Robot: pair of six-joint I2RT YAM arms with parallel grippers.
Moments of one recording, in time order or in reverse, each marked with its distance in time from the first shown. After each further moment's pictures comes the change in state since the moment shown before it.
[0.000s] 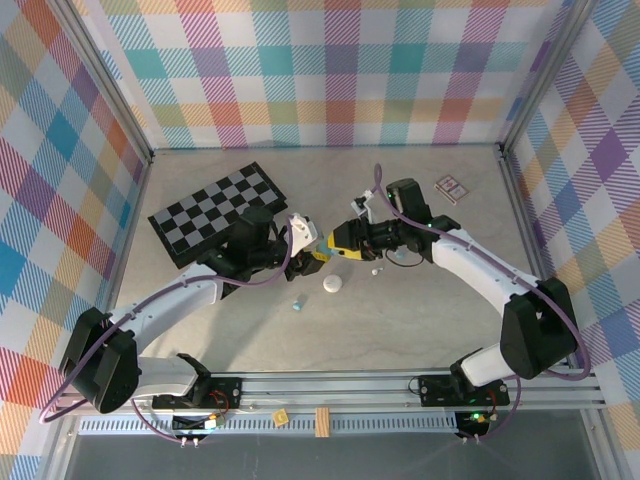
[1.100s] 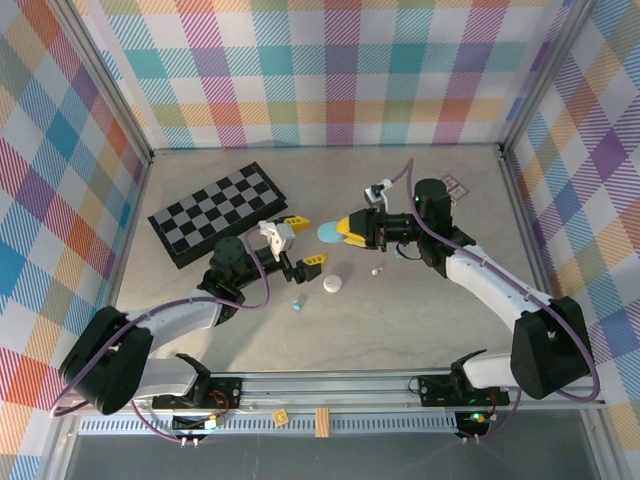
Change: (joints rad) left arm 0.058 0.029 -0.372 1.002 0.034 -0.370; right arm -0.067 -0.117 -0.185 0.621 -0.170 0.528
